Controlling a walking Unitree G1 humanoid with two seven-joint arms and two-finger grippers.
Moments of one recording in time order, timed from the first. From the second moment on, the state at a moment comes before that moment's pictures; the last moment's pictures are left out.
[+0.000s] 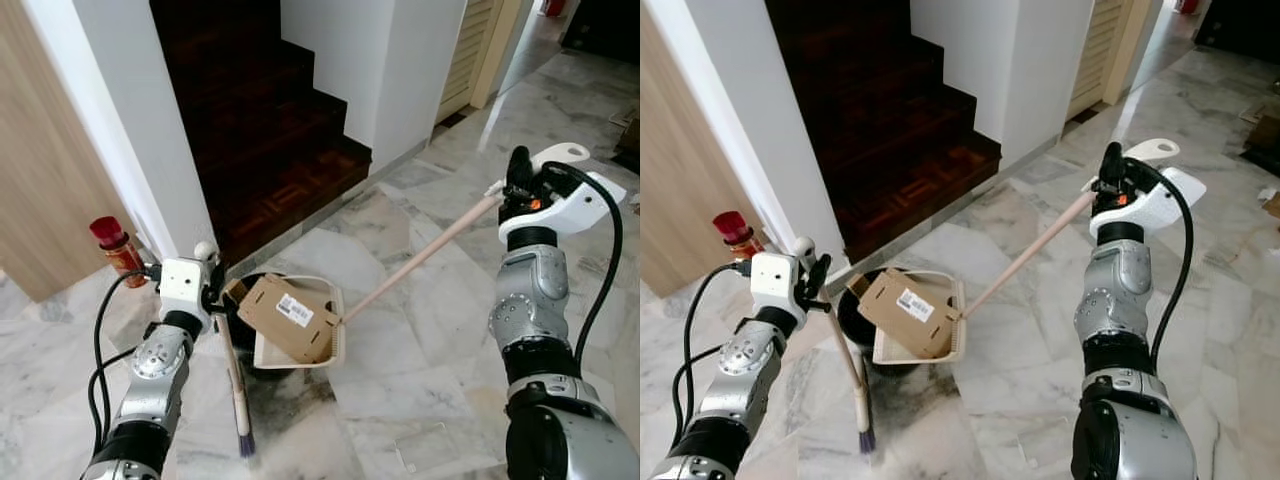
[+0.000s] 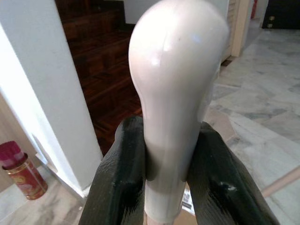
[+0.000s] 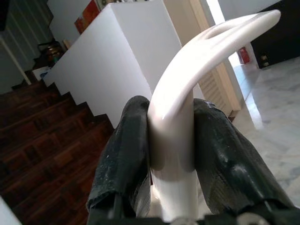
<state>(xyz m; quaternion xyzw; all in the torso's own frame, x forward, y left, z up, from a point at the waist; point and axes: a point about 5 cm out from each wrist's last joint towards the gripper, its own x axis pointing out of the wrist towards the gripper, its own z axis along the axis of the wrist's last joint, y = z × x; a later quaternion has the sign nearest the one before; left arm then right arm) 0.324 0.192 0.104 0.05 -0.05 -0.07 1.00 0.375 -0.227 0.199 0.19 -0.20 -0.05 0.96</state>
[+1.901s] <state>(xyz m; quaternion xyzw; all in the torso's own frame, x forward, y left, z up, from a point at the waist) 0.321 0.192 0.100 0.05 -0.05 -0.05 1.00 0.374 -0.126 0.256 0.10 -0.36 0.01 0.93</state>
